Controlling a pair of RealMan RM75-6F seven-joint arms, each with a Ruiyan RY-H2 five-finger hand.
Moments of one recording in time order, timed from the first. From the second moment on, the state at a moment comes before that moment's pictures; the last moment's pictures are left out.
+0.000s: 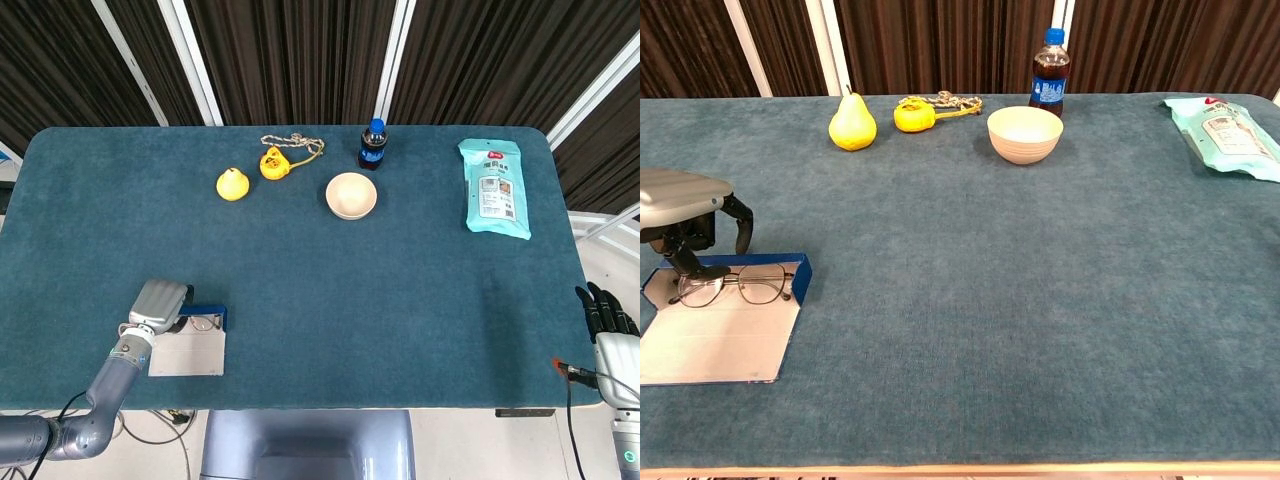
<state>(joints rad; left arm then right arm) -0.76 -1.39 0.06 -1.69 0.74 1.07 0.63 0.04 -1.10 0.09 -1.61 -1.44 1.50 -0.02</state>
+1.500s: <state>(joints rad) -0.77 -1.63 -0.08 -1.32 0.93 1.16 0.58 0.04 -1.10 0.09 -1.63 -1.43 1.48 -0.01</state>
